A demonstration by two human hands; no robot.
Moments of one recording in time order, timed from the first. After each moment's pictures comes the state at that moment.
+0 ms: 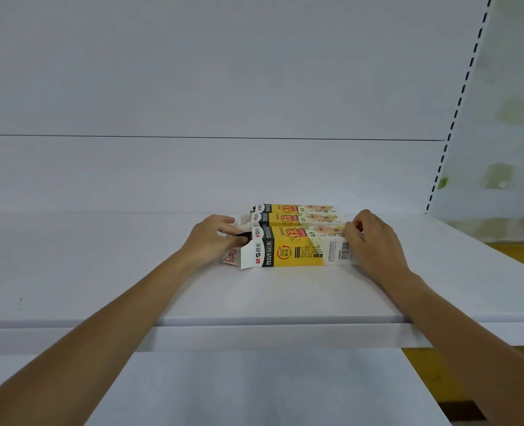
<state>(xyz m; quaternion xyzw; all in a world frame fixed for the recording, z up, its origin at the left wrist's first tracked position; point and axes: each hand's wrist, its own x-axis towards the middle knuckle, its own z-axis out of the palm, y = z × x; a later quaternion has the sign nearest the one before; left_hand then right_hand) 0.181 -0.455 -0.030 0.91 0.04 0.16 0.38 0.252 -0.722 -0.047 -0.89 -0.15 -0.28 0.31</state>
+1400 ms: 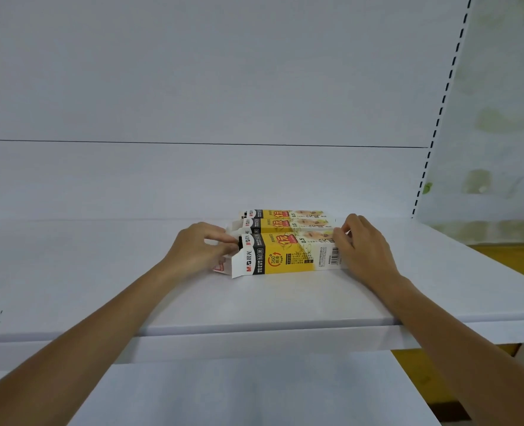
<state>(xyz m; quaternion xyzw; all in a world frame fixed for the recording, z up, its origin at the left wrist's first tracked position) 0.166 -0.451 -0.028 0.89 -0.01 0.19 0.42 0.251 -0.723 -0.049 -0.89 -0.17 -0.30 0.29</state>
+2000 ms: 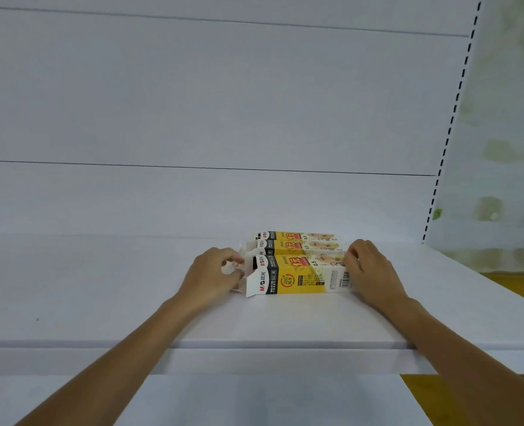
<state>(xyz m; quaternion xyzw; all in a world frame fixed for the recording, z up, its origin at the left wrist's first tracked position) 0.147 -0.454 -0.036 0.91 0.02 0.23 0.33 0.253 -0.723 -0.049 -0.90 -0.20 -0.26 0.28</state>
